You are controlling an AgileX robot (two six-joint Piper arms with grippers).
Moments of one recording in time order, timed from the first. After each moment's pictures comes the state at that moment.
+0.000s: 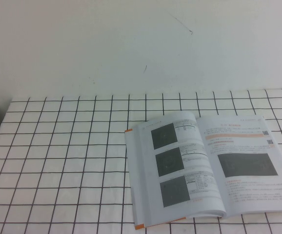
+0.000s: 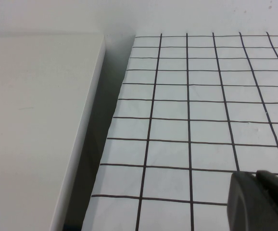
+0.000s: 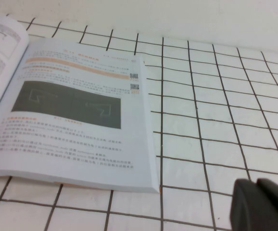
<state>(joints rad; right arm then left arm) 0.02 -0.01 0.02 -0.03 0.42 -0.12 0.11 -0.01 0.01 -0.09 0.37 0.05</state>
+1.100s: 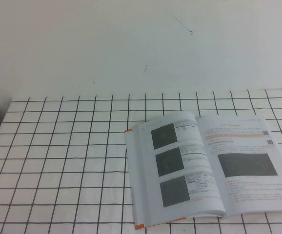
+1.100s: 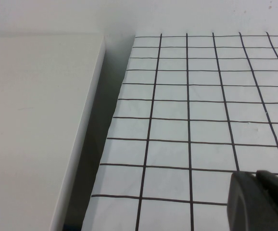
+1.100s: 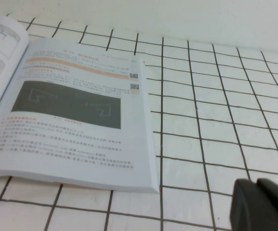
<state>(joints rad) 0.02 -0.01 0.02 -0.03 0.42 -0.12 0.11 -0.01 0.01 -0.09 0.37 0.05</state>
